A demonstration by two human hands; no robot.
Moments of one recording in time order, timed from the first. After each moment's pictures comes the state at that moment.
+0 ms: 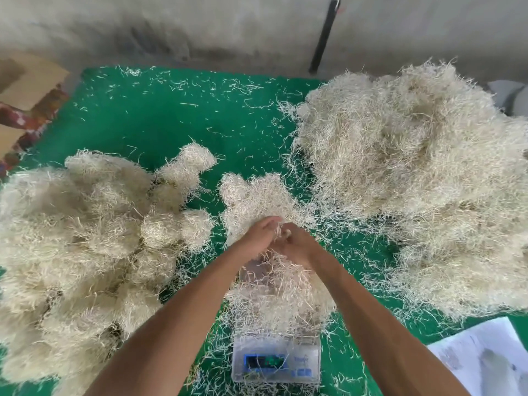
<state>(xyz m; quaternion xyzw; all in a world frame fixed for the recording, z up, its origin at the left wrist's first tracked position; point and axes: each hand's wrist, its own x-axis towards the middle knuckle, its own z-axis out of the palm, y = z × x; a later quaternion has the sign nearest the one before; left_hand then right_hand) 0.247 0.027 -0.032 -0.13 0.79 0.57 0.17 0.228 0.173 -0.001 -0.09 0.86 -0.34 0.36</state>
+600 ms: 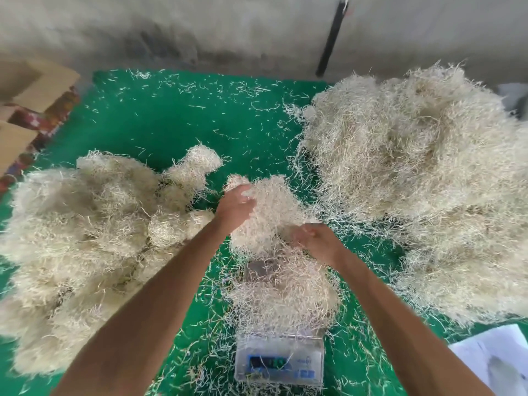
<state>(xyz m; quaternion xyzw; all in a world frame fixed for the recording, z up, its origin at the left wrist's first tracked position) 0.228 -0.043 0.005 -0.20 0.82 0.54 0.03 0.215 0.211 0.001 -0.08 0.86 -0.40 0.30</state>
